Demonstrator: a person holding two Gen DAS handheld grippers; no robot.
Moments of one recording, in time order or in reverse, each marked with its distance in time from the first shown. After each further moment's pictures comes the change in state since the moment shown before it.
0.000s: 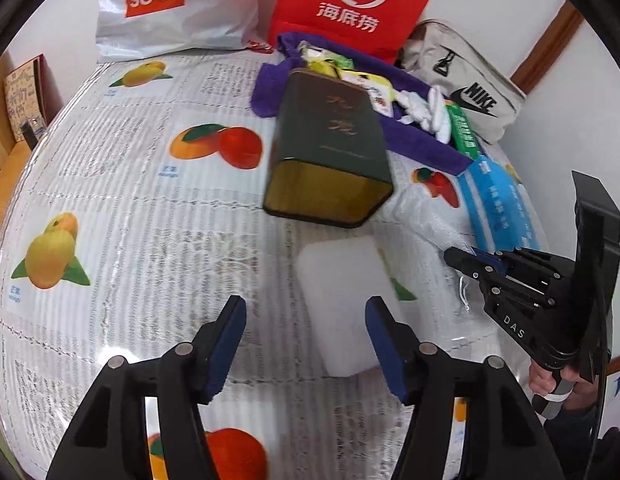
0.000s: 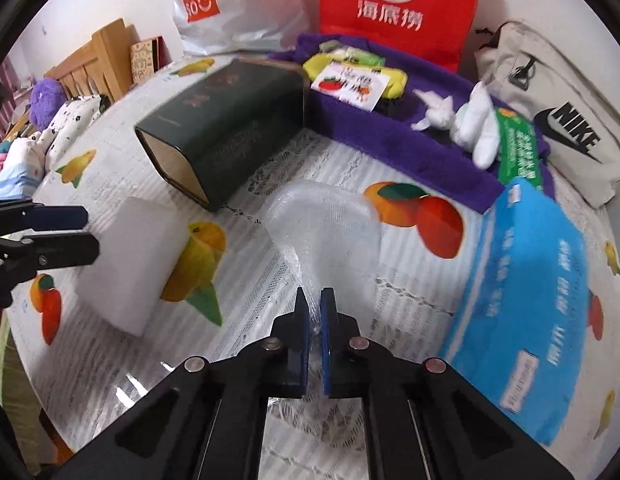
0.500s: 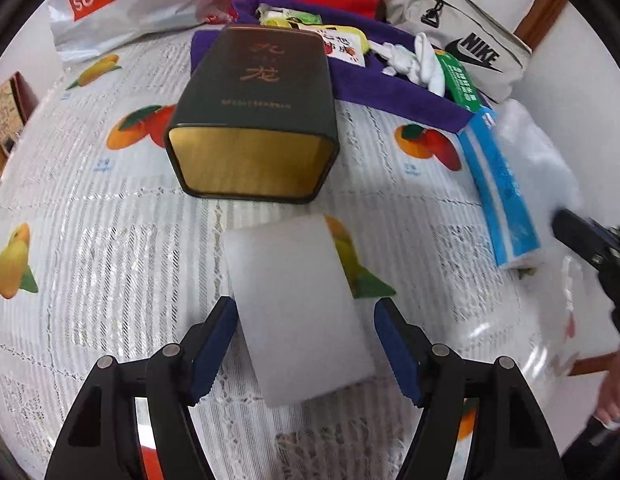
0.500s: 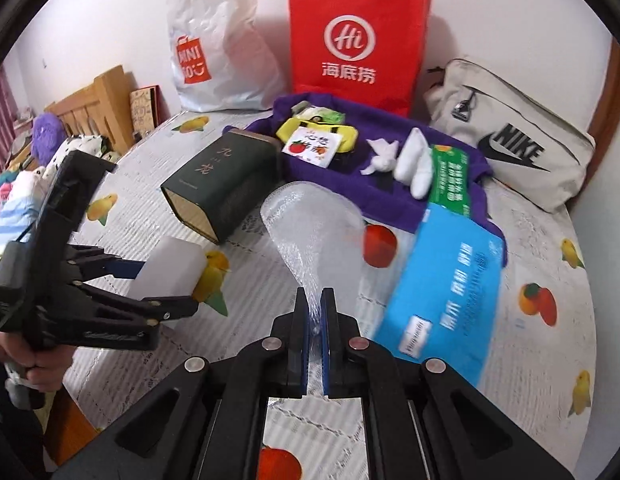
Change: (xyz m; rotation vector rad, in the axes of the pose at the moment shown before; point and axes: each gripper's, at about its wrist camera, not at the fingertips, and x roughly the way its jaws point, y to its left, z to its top) left arm 0.045 -0.049 0.003 0.068 0.079 0.092; right arm -0.078 -0.026 -0.010 0.063 -0.128 -0.022
